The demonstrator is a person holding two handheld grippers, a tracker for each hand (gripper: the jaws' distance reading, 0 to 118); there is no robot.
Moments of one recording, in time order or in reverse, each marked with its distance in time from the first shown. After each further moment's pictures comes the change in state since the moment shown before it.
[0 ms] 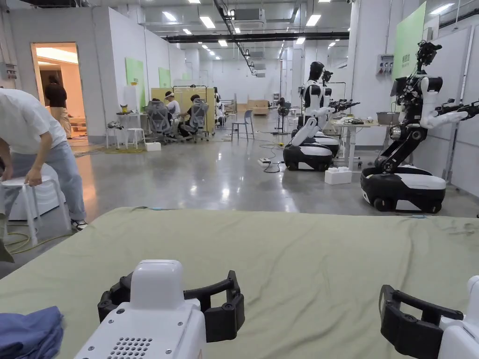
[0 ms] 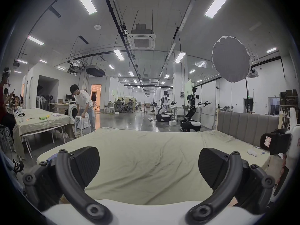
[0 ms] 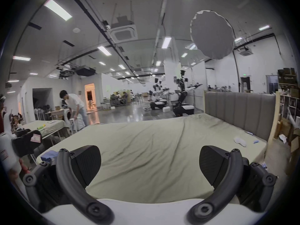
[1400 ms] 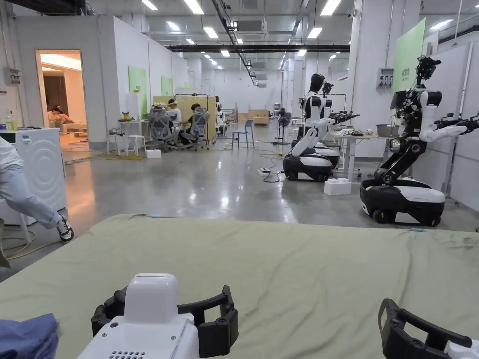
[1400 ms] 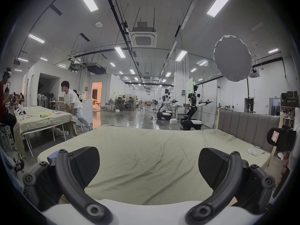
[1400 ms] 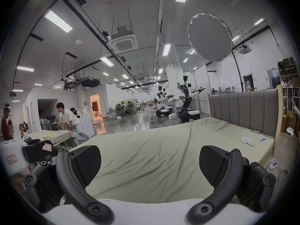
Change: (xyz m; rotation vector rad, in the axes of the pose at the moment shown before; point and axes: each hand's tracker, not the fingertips) left arm -0.002 -0.003 0.002 -0.037 0.010 0.015; right arm 0.007 -0.010 0.016 0.109 0.096 -0.062
